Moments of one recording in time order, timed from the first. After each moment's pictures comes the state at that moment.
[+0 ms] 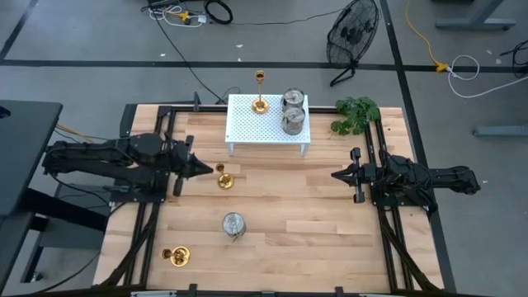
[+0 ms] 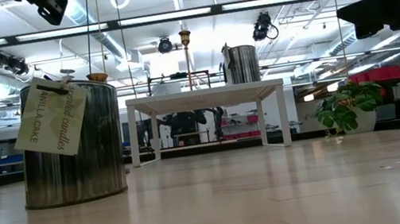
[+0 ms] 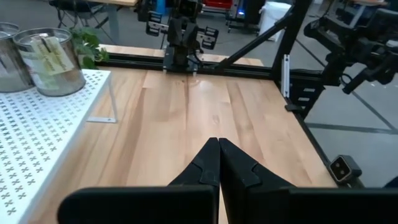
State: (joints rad) left arm -0.04 0.65 0.72 -0.35 0.03 -0.12; right arm 0.01 0.00 0.02 0.01 -0.02 -0.15
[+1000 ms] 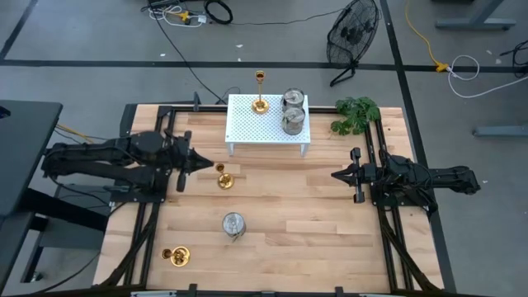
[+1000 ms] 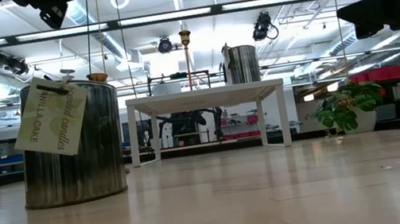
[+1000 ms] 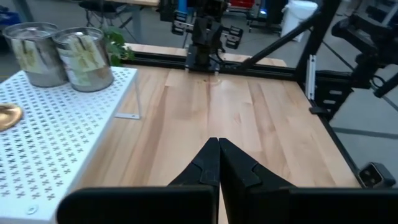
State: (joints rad) left arm 0.00 0.65 0.72 -0.36 -0.03 -0.11; right arm 0.01 0.00 0.02 0.01 -0.02 -0.15
